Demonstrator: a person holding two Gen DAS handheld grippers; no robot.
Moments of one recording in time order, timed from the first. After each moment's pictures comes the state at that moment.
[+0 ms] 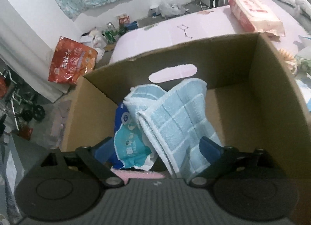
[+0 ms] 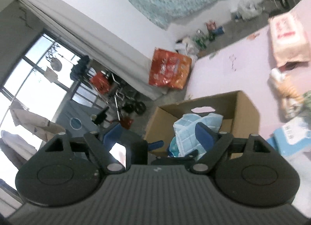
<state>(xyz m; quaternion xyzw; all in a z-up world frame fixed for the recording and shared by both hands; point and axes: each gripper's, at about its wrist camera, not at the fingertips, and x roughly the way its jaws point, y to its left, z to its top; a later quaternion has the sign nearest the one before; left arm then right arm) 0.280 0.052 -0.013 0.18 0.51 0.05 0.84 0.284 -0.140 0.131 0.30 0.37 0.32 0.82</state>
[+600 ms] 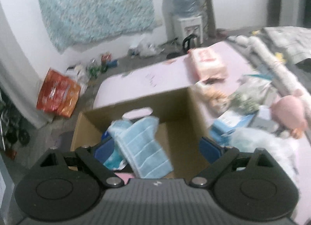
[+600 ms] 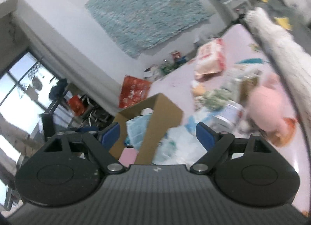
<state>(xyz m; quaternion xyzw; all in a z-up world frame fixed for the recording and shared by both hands) 0.198 0.002 0.091 0.15 0.41 -0.05 0.90 0.126 -0.323 0.107 0.30 0.32 0.21 0.88</state>
